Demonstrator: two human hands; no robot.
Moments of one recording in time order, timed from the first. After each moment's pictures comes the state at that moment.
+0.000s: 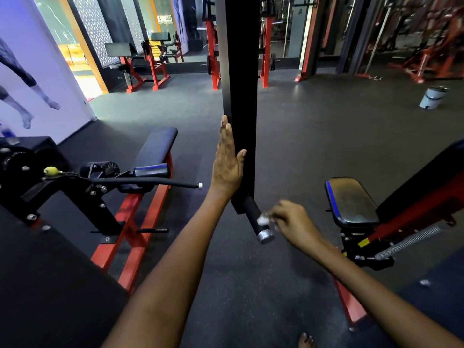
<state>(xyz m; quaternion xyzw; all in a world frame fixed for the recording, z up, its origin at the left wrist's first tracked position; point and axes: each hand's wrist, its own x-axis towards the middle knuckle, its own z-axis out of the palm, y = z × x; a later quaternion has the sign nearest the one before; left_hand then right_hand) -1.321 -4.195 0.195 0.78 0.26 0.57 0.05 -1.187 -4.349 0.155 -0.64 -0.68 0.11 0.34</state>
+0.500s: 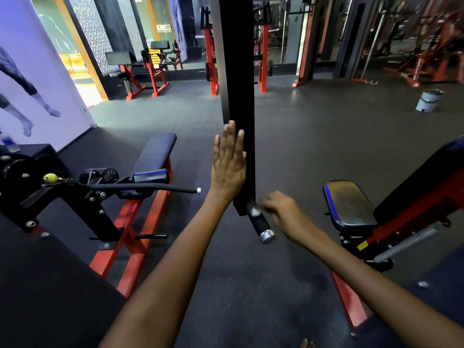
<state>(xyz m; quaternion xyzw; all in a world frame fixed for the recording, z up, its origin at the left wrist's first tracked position) -1.310 -4.208 0.205 0.78 0.28 0.54 -0.13 -1.183 -4.338 0.183 -0.58 -0.75 0.11 0.31</state>
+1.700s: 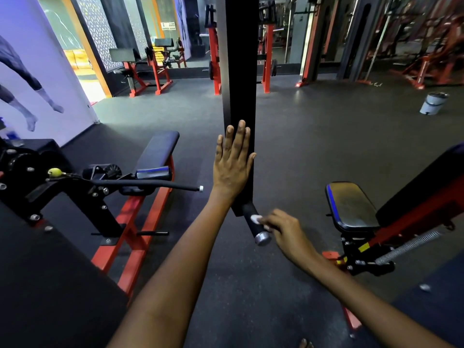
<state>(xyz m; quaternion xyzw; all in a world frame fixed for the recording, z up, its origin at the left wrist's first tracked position) -1.317 -4.204 0.203 0.77 0.32 0.49 -0.24 -1.204 -4.367 0.142 -0.63 -0.68 0.12 0.36</state>
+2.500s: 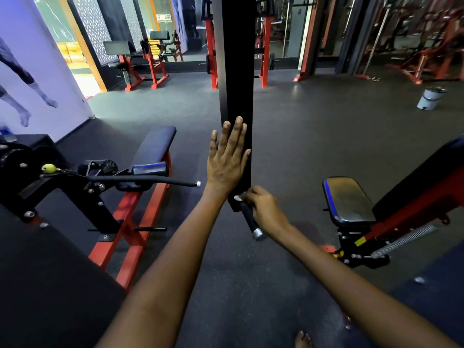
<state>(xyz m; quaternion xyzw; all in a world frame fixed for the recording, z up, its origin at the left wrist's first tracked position) -1.323 -4.200 0.198 0.77 0.32 0.48 -0.27 -1.224 -4.312 0.159 -0.64 -0.69 0.16 0.31</state>
